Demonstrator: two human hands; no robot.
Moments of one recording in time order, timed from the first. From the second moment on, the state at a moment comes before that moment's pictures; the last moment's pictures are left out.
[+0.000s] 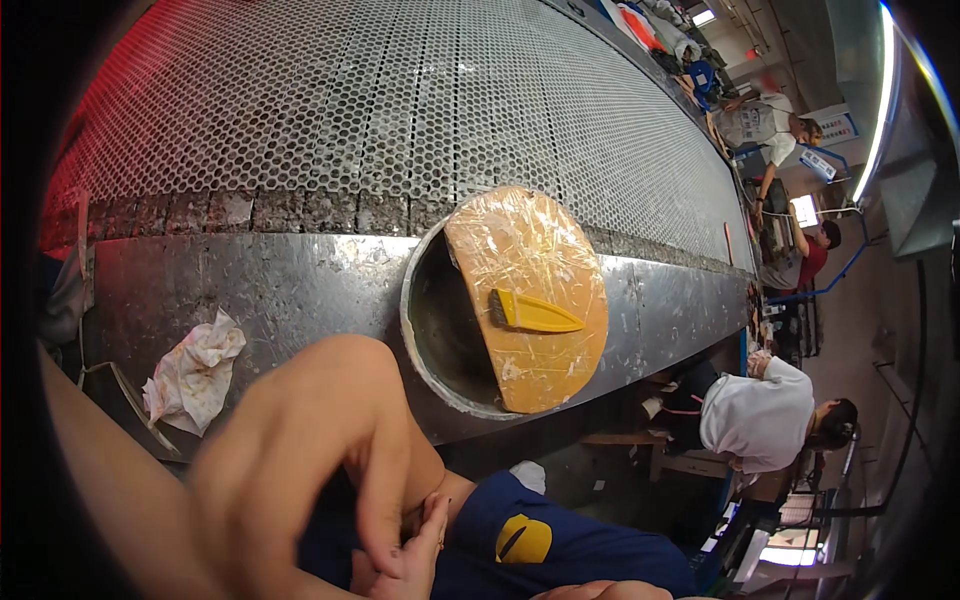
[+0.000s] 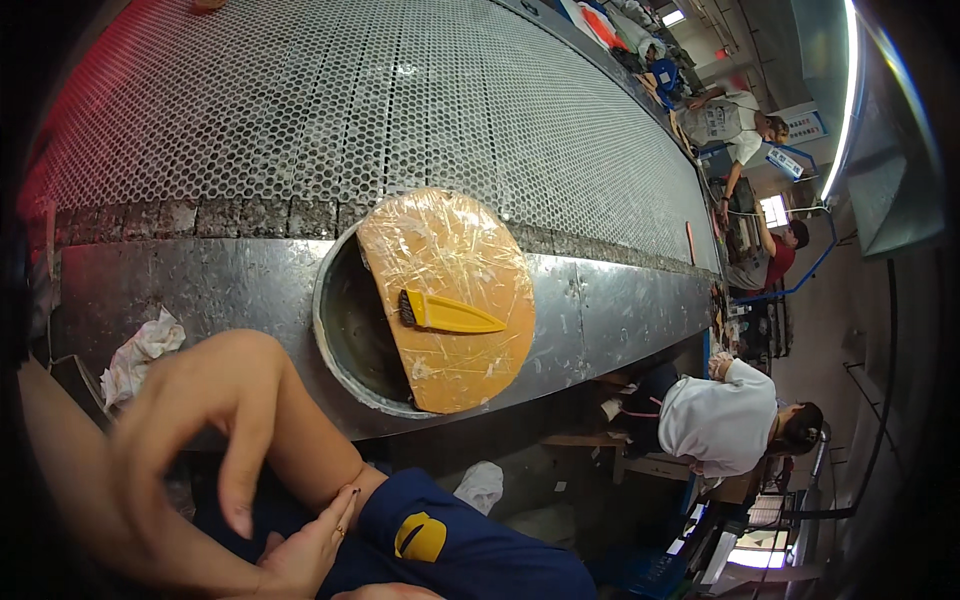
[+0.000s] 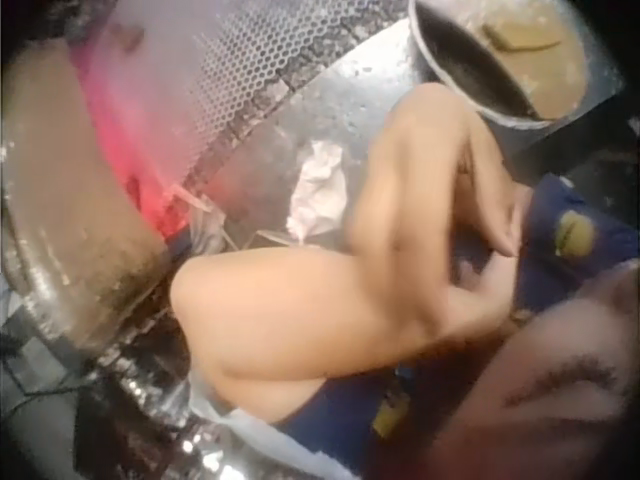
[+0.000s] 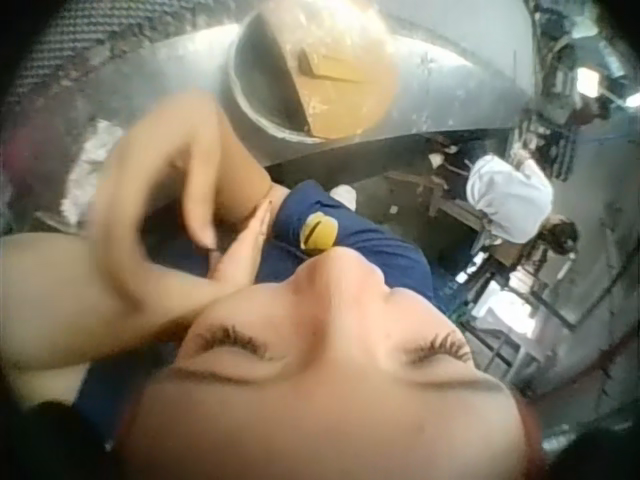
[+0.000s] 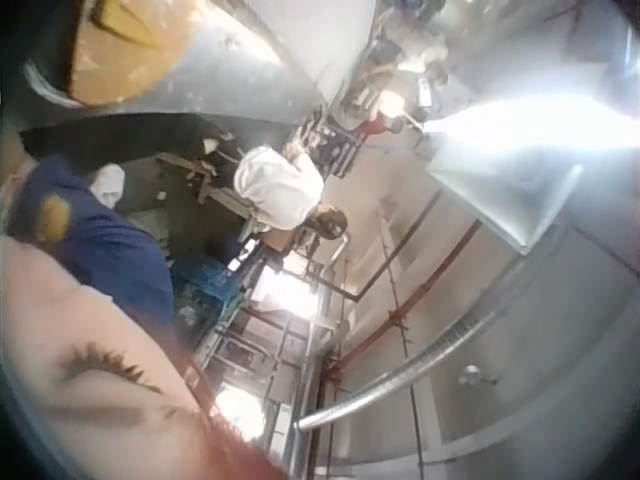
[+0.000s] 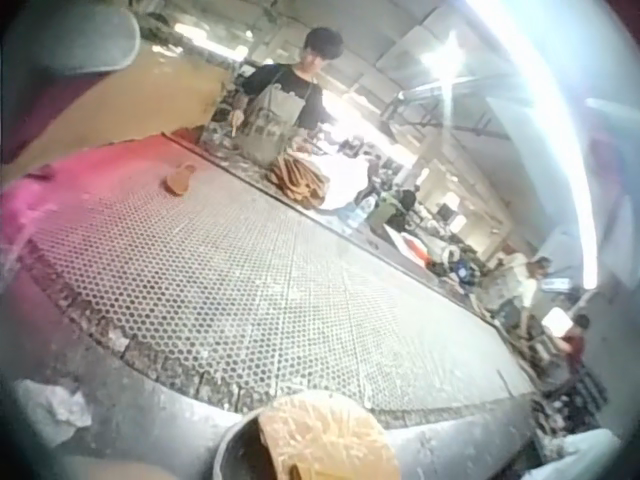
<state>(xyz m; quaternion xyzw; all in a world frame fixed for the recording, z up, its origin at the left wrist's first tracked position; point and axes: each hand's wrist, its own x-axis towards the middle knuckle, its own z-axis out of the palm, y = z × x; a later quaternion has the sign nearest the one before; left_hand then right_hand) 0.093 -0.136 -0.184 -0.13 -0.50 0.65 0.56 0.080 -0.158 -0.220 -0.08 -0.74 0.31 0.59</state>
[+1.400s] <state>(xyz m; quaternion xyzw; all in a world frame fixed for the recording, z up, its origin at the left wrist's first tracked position) 0.033 -0.069 -0.215 0.61 -0.60 0.18 0.48 0.108 -0.142 -0.218 -0.04 -0.75 0.31 0.58</state>
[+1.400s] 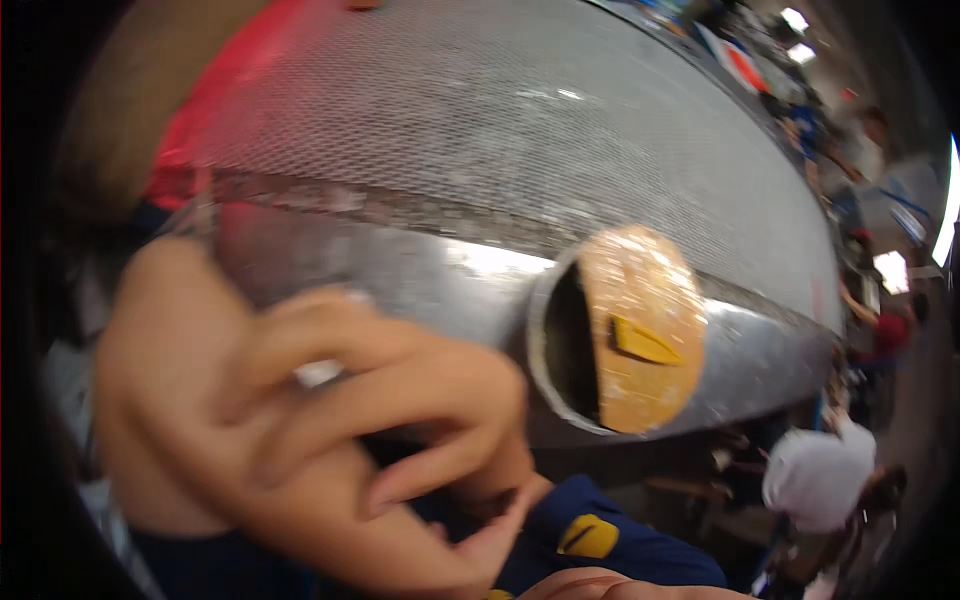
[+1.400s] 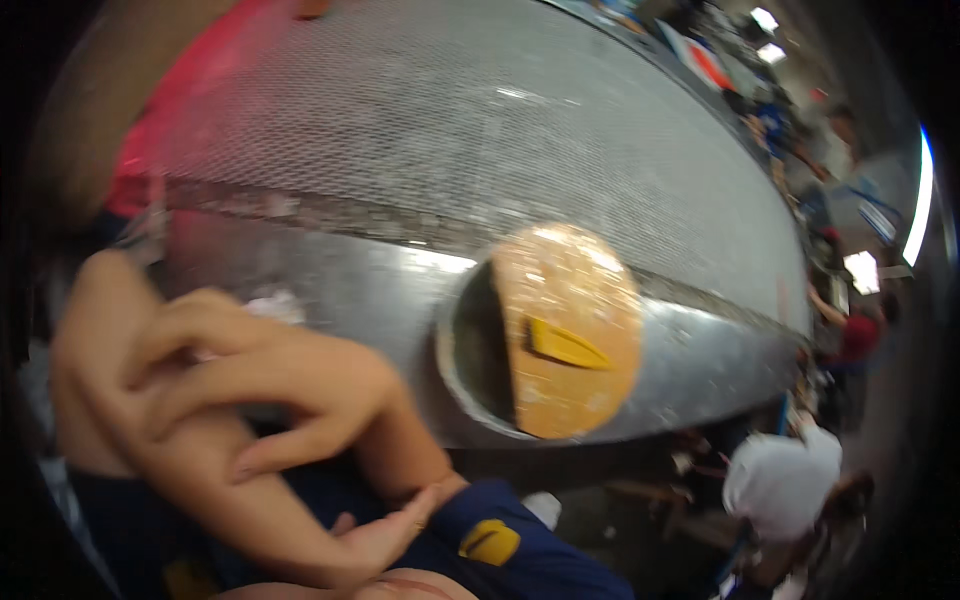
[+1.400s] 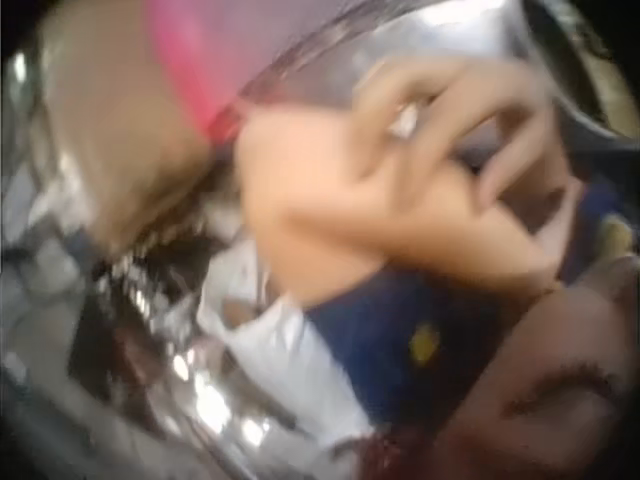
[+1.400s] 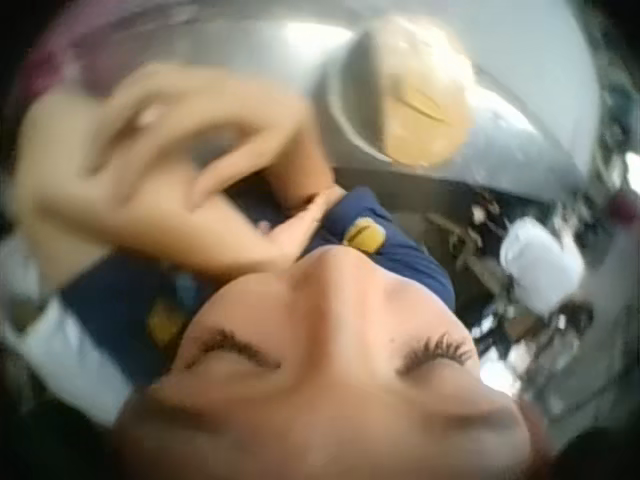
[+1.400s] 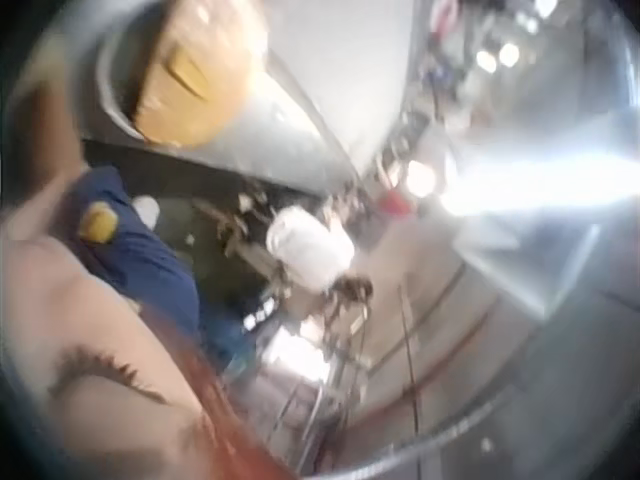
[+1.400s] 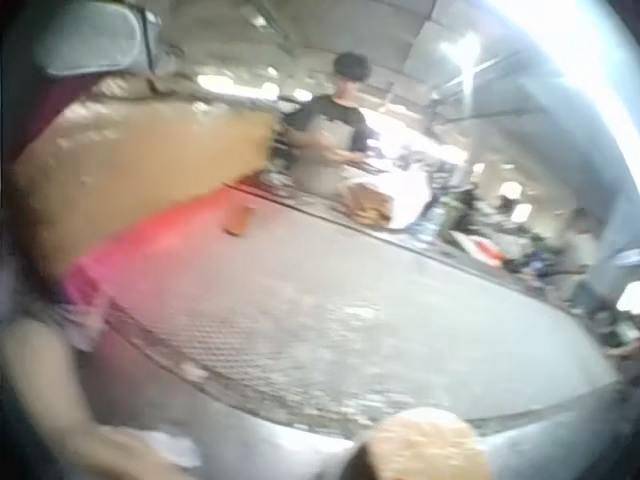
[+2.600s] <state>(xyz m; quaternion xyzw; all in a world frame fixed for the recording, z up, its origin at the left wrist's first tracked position) 0.082 -0.124 -0.280 0.84 -0.51 -0.09 0.16 0.089 -0.165 -0.165 -0.37 -0.54 0.15 0.74</state>
